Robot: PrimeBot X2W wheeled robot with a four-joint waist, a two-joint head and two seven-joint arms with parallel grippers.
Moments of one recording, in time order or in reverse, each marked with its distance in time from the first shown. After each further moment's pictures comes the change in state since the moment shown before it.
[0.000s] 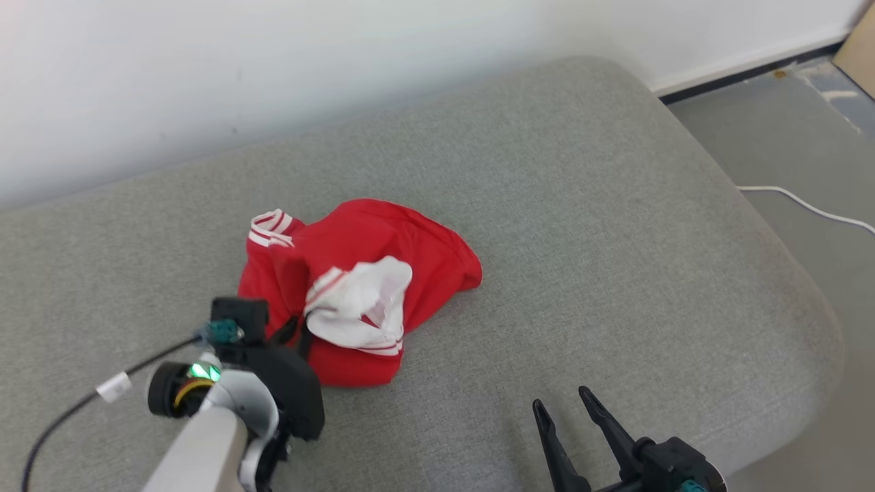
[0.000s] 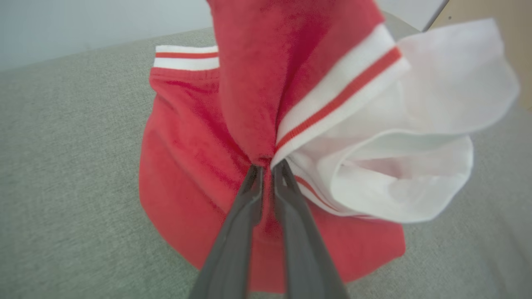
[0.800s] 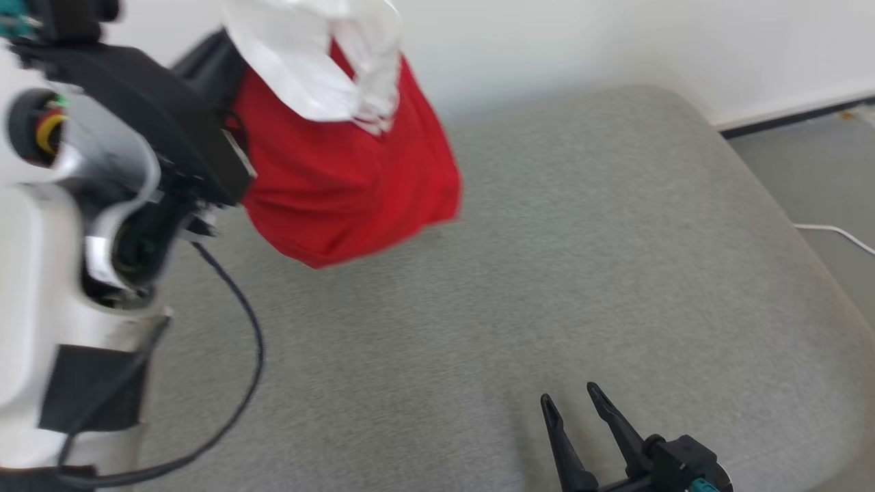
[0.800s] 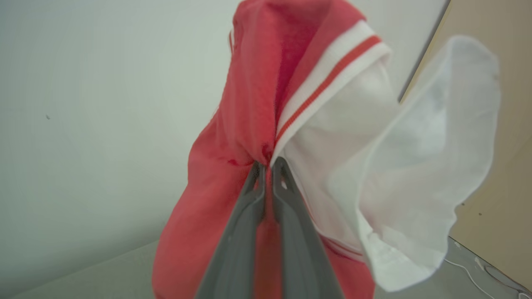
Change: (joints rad) left arm -0.355 0.064 0.204 -0.513 -0.241 0.015 0.463; right arm 0.011 0.000 -0.016 -0.018 0.018 0.000 0.000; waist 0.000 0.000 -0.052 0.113
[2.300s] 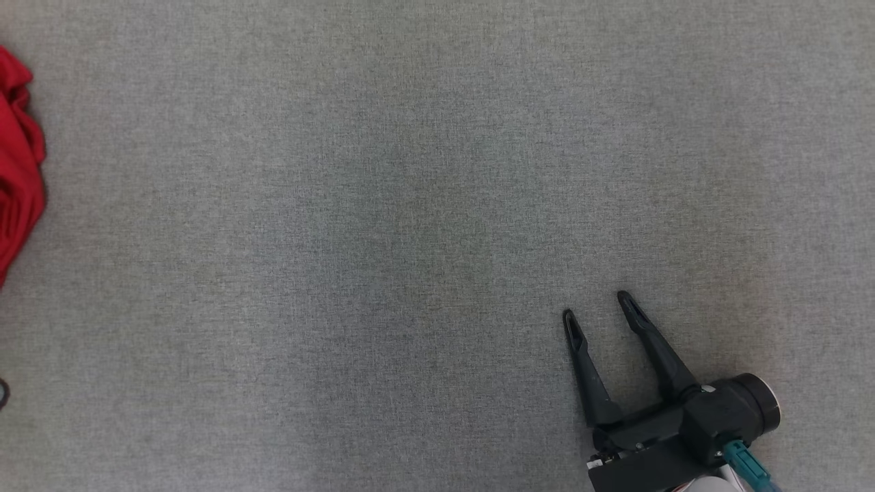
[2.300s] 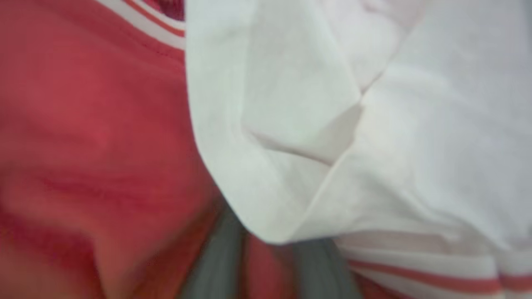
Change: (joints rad) left arm 0.136 0.255 0.415 0.504 -0.035 0.028 -0.047; right arm -0.062 0.017 -0.126 -0.192 -0.229 0.011 -0.009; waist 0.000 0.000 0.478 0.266
